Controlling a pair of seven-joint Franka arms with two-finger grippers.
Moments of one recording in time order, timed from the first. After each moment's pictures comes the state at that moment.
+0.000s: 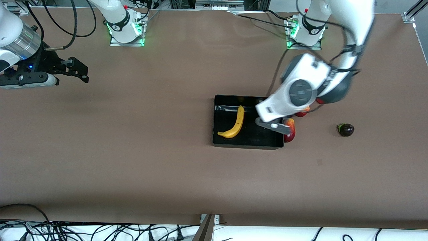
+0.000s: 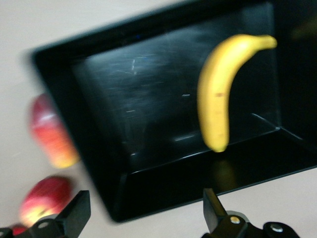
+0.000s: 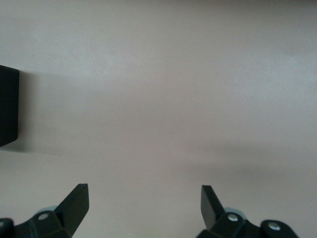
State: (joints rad) left arm -0.23 0.51 -0.31 -1.60 0.03 1.87 -0.18; right arm 0.12 0.01 0.04 -1.60 0.01 1.61 0.07
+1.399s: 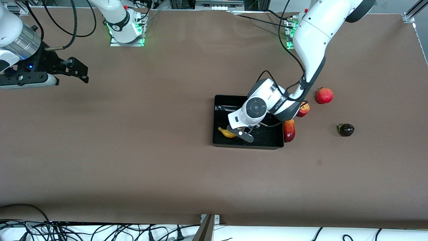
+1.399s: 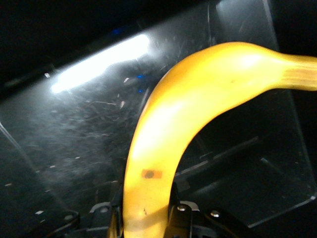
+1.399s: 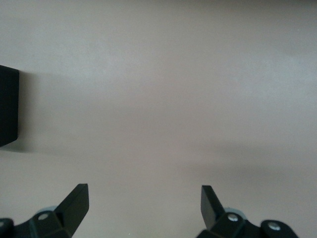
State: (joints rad) left arm -0.31 0.75 -0.30 -1.56 0.14 2.15 -0.17; right arm 0.12 0.01 0.04 -1.60 0.01 1.61 0.07
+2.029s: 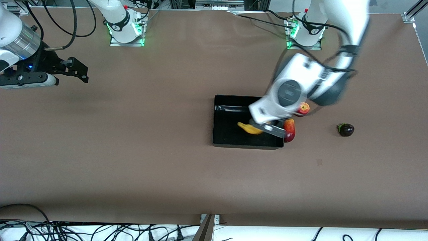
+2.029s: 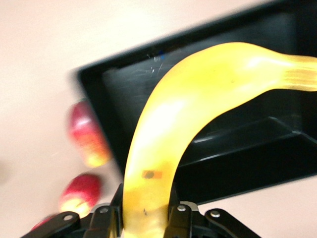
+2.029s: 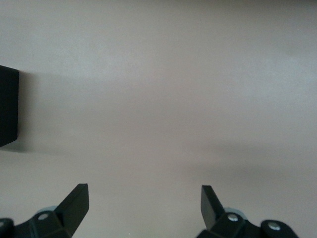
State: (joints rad) left arm -0.16 0.52 -0.28 -1.47 0.12 1.71 -0.18; right arm 0.12 0.01 0.04 -1.60 0.01 1.61 0.07
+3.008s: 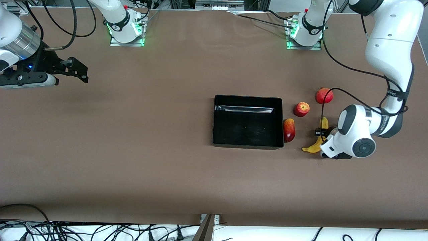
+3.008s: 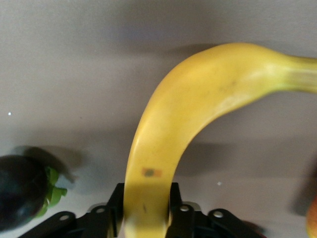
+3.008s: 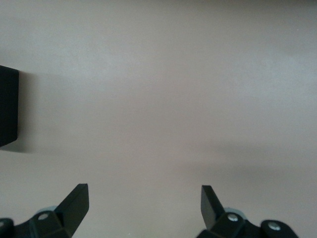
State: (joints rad) left arm 0.18 0.78 -0.25 -1.53 0.27 1.83 -0.14; right arm 0.12 0.01 0.04 -1.60 0.01 1.61 0.07
